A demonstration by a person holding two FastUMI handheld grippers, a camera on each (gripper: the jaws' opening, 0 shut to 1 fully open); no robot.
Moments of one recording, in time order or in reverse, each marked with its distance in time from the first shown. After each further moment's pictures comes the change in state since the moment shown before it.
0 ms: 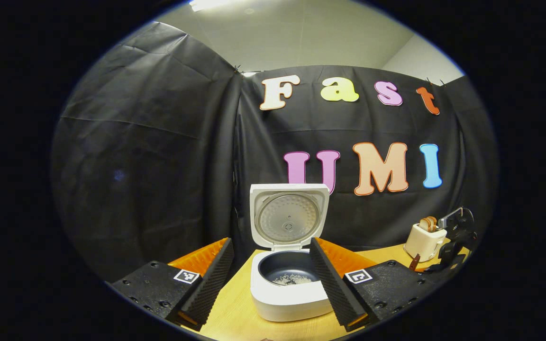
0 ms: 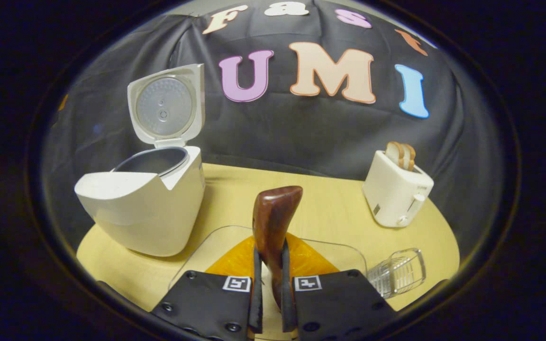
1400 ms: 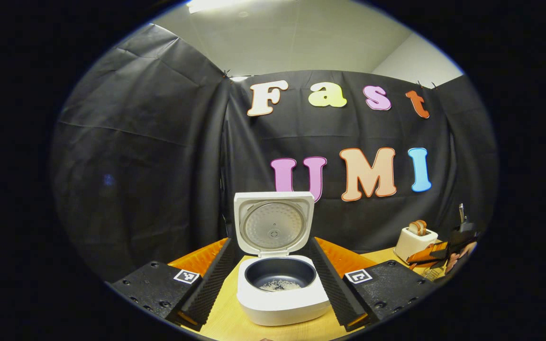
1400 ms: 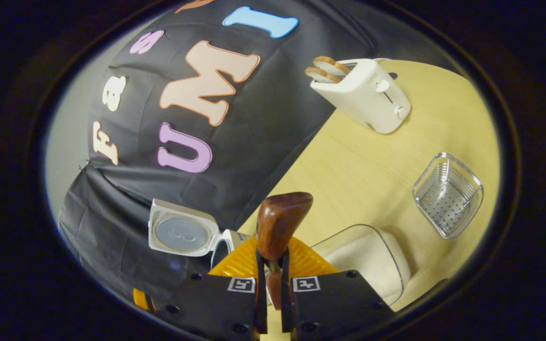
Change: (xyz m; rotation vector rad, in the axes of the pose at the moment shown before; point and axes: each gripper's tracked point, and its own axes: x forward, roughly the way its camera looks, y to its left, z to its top) left arm -0.001 -0.019 0.020 0.004 -0.036 -0.052; right arm -0.017 -0.046 0.072 0.990 0.111 0.240
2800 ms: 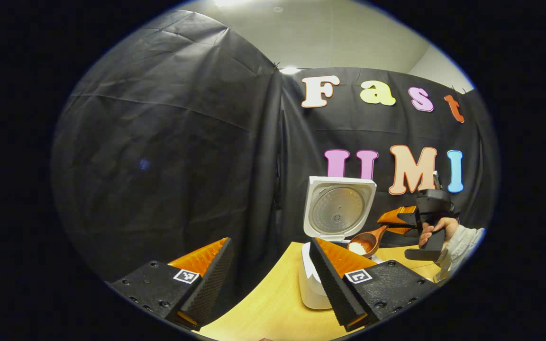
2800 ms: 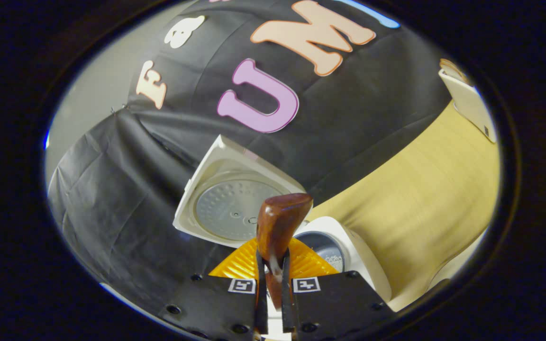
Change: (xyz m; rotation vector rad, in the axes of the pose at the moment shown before) left arm -0.060 0.148 -0.034 -0.060 0.070 0.237; right arm 0.146 0.230 -0.137 -0.282 0.102 0.203
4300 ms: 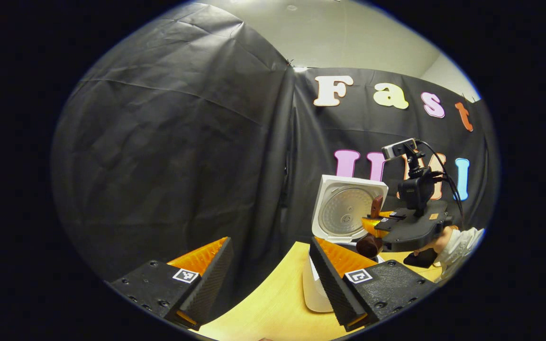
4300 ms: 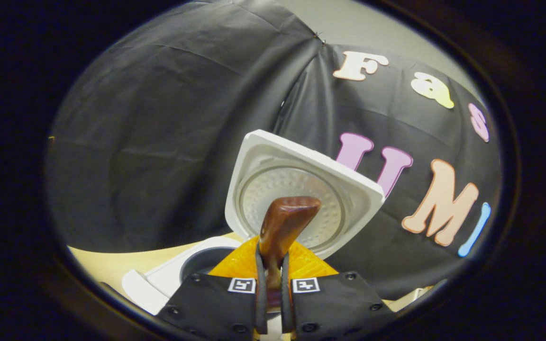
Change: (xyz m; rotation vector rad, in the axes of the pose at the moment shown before) left arm 0.010 0.010 -0.005 -0.052 -0.002 0.018; right arm 0.001 0.087 -0.033 -1.307 -0.213 -0.026
